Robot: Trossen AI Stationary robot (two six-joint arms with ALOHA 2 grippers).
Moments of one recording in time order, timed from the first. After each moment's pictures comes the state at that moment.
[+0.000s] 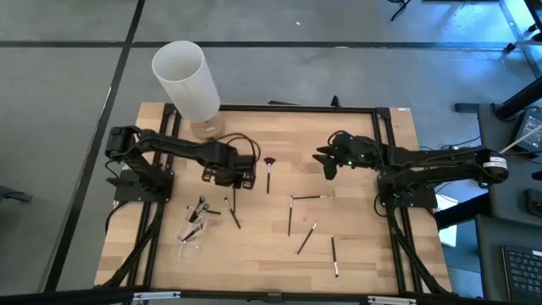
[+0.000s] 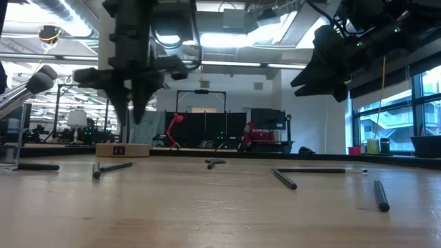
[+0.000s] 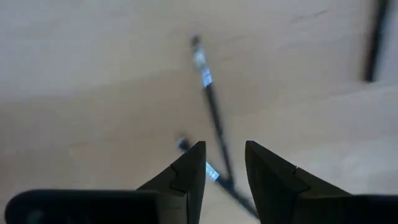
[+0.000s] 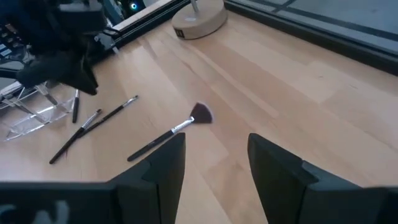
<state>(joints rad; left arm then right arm) 0.04 1.62 1.11 -0.95 0.06 -1.40 -0.20 0.94 0.44 0.08 0.15 0.41</state>
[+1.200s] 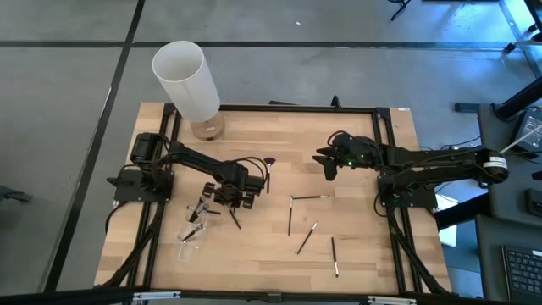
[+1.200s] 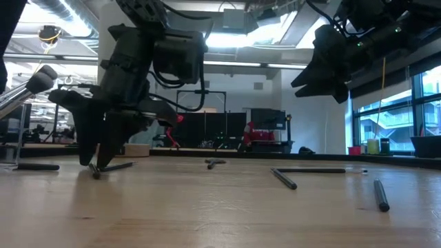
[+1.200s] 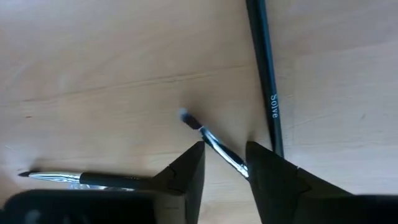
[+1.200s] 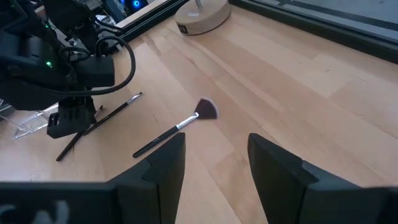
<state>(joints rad) -0.07 1.86 1.11 -0.93 0.20 -1.45 -0.20 0.94 0.44 0.08 0.14 0.44</state>
